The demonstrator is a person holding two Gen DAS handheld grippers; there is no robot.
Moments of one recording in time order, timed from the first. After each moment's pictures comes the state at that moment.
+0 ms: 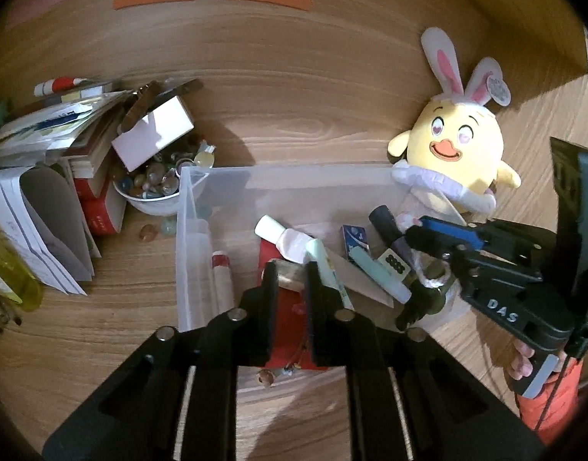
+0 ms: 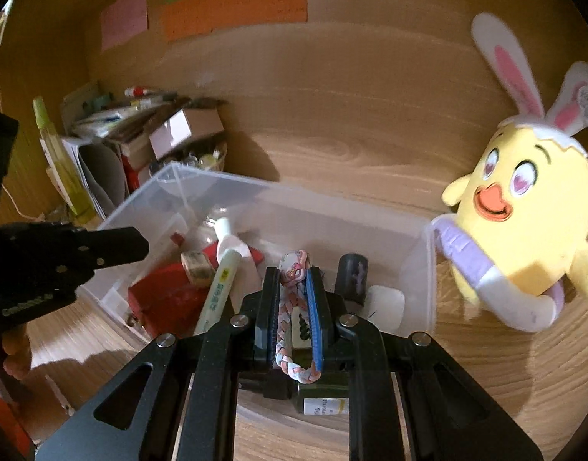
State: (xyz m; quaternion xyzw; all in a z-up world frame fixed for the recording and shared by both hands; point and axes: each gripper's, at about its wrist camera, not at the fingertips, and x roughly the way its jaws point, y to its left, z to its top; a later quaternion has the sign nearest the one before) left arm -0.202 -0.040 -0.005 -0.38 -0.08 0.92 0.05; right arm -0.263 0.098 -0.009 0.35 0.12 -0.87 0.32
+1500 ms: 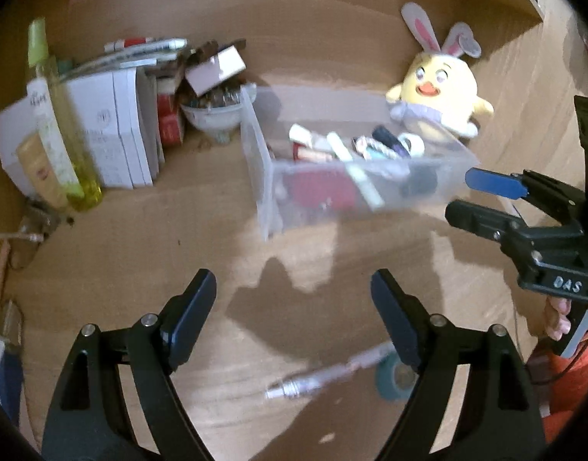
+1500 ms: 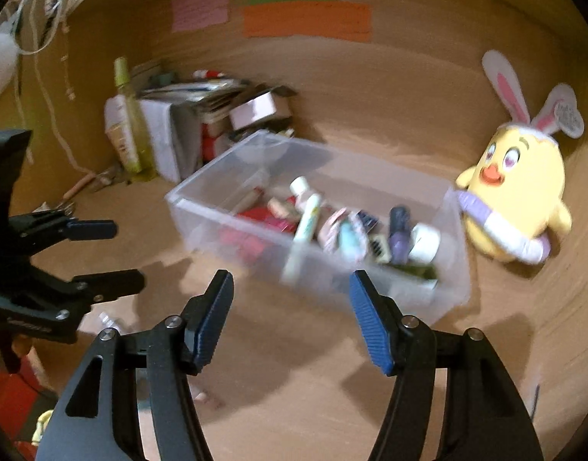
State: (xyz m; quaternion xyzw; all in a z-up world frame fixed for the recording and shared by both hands) left arm -0.068 -0.058 -0.031 -0.40 -0.05 0.91 0.04; right arm -0.136 0.106 -0.005 0.33 0.14 -0.87 0.35
